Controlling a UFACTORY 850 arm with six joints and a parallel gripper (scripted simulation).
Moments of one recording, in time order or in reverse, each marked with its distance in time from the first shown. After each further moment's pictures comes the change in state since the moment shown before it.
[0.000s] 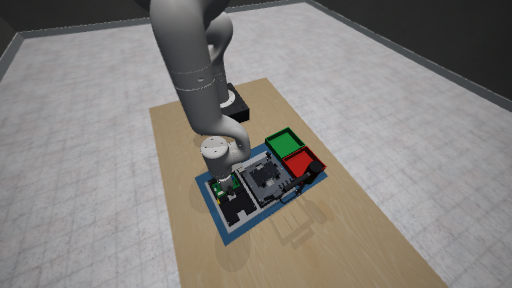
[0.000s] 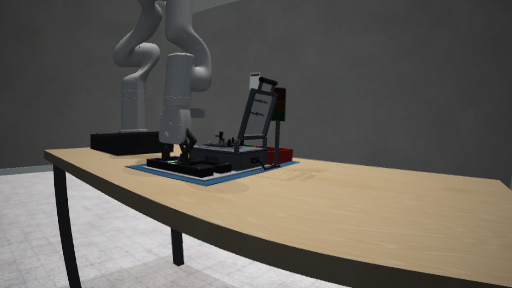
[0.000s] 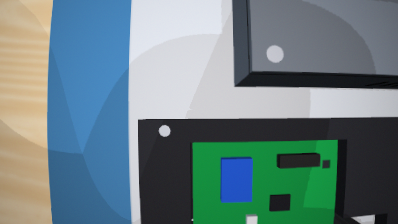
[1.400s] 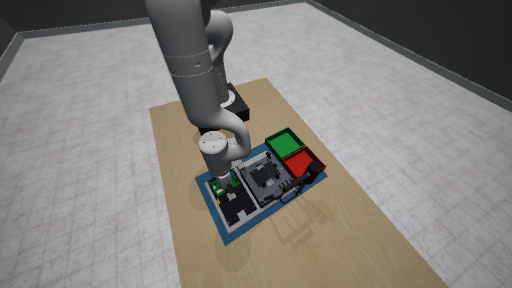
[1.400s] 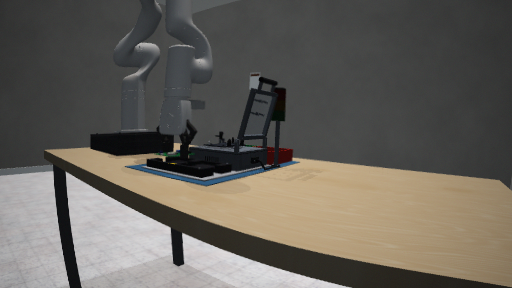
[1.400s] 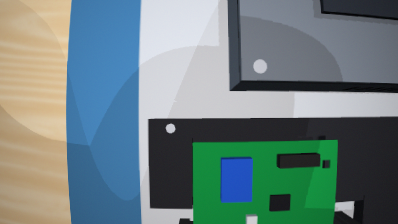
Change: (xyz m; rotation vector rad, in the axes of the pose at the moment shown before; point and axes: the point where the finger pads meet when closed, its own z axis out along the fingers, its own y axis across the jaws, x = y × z) arm 0.000 0.000 -0.026 0.000 0.000 0.000
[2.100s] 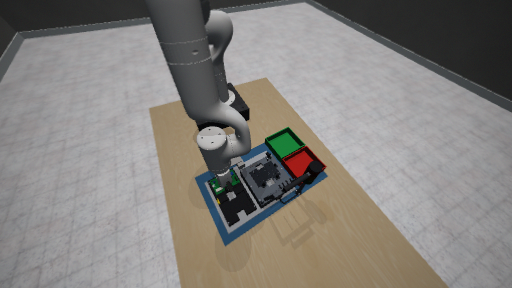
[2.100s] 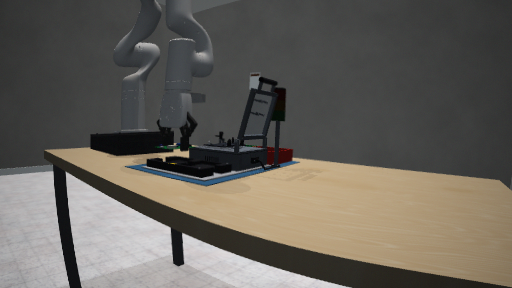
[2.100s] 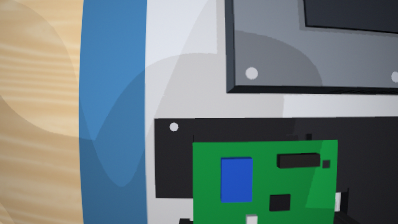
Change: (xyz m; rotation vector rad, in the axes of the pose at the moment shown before) arm 0.000 0.000 -0.021 0.000 0.000 0.000
